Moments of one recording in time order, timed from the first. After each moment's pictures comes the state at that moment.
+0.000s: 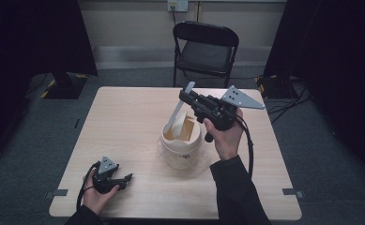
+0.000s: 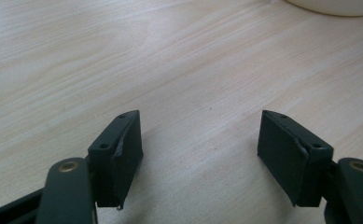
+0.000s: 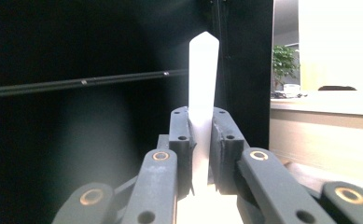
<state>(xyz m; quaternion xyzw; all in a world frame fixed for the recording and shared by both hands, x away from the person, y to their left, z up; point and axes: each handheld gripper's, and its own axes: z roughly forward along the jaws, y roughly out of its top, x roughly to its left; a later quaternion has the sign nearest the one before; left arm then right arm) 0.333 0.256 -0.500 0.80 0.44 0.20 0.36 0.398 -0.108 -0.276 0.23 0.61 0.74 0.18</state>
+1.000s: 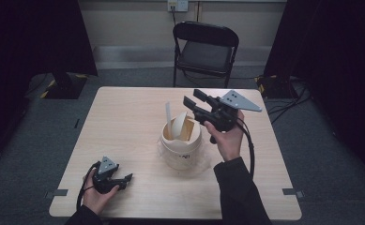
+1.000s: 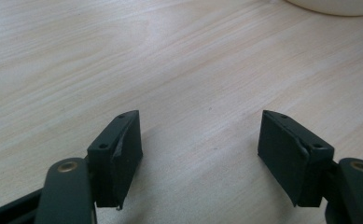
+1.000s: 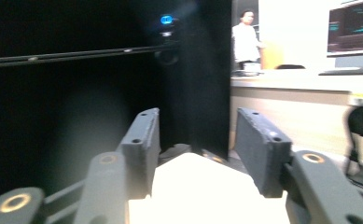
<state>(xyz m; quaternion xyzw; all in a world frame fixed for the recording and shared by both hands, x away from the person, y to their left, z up) 0.333 0.256 -0.500 0.80 0.44 0.20 0.37 0.411 -0.119 -0.301 0.29 0.63 0.69 0.22</state>
